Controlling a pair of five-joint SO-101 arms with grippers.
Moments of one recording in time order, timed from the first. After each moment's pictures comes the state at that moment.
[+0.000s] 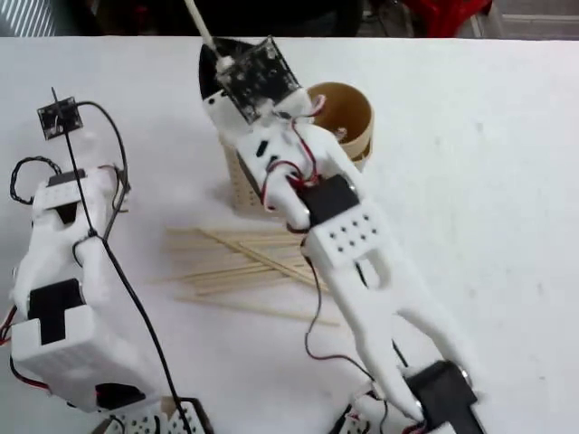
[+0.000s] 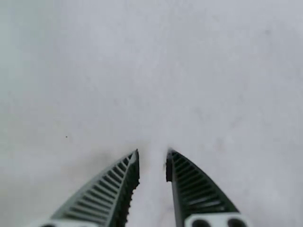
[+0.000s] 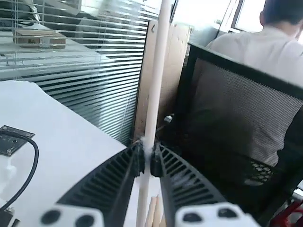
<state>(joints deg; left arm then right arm) -24.2 11.1 24.6 37.1 11.5 -32.8 -13.0 12.5 11.3 13.7</state>
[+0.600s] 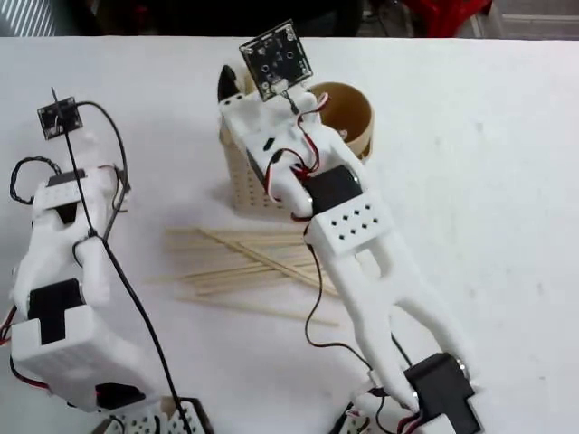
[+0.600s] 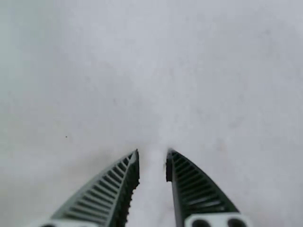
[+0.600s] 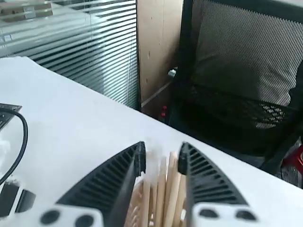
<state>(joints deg) -24.2 11.1 24.6 37.1 11.5 -30.1 -13.8 11.7 23.9 7.8</state>
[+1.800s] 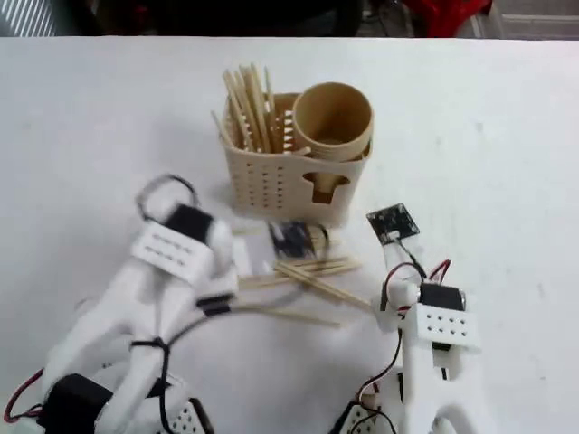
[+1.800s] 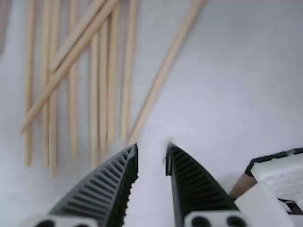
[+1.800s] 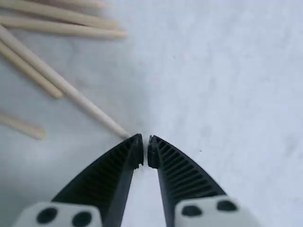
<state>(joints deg) 17.4 -22.5 40.0 84.8 -48.6 6.2 -47.2 74.8 55.8 30.1</state>
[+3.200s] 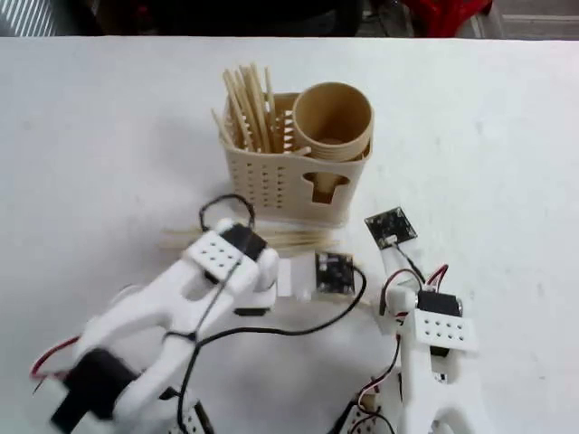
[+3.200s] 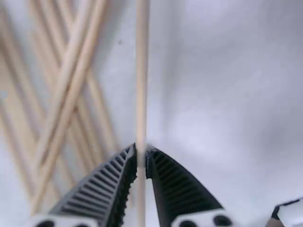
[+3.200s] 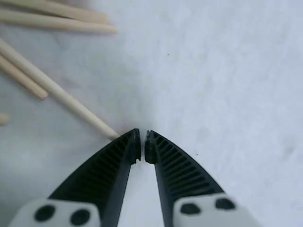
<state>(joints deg) 30.2 -12.6 42.7 69.5 -49.1 6.3 -47.5 78.1 50.6 30.1</state>
